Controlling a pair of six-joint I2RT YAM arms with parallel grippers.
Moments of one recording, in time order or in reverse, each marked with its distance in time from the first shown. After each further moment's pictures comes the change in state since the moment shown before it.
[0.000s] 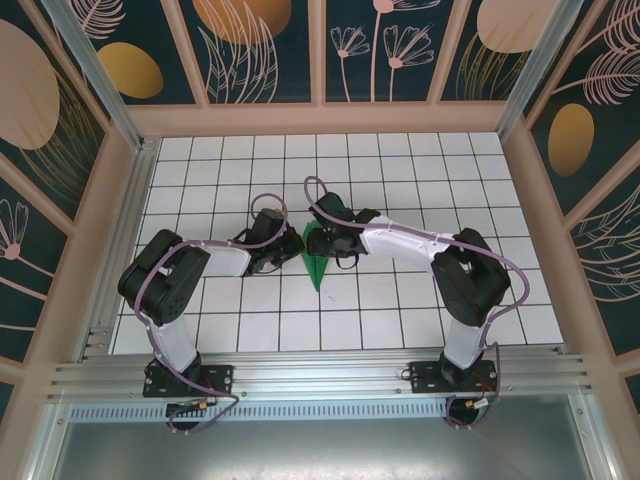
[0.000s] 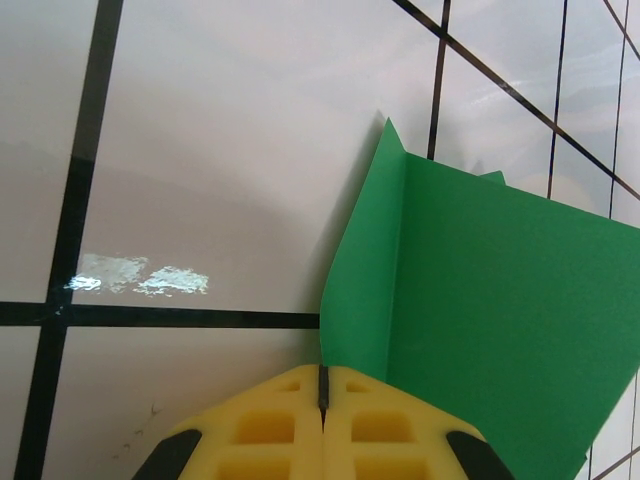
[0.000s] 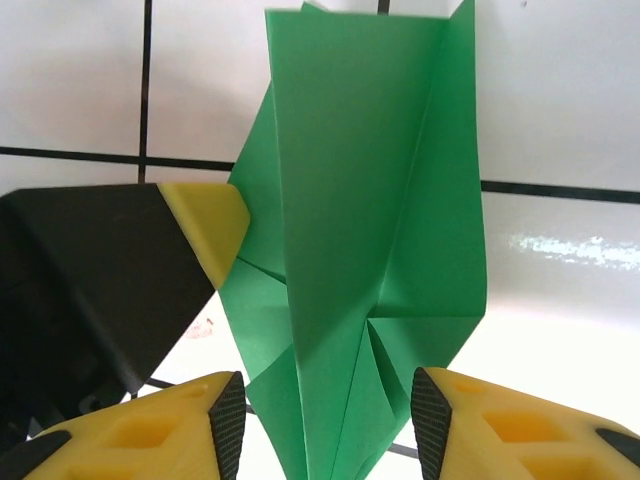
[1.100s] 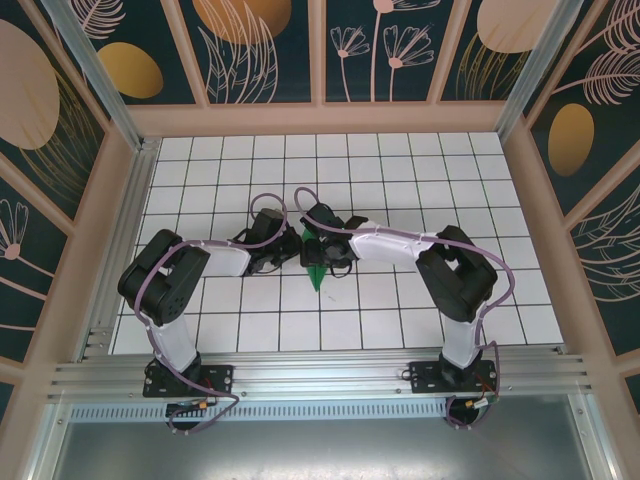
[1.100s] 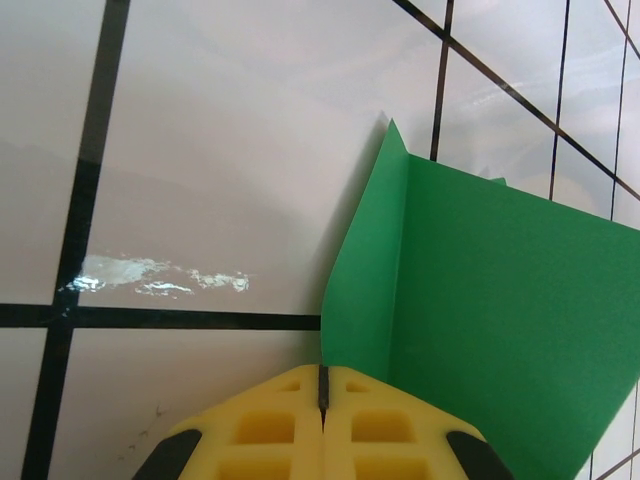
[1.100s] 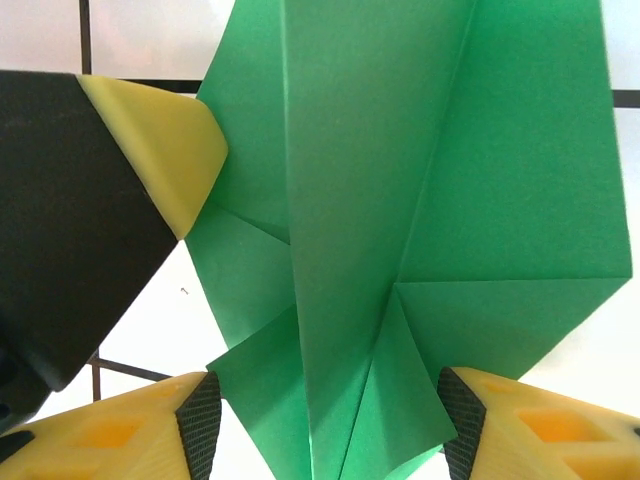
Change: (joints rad) left arm 0.000 0.000 0.000 0.000 0.000 0.000; right arm 0.044 0.069 -0.001 -0.003 -0.005 0.040
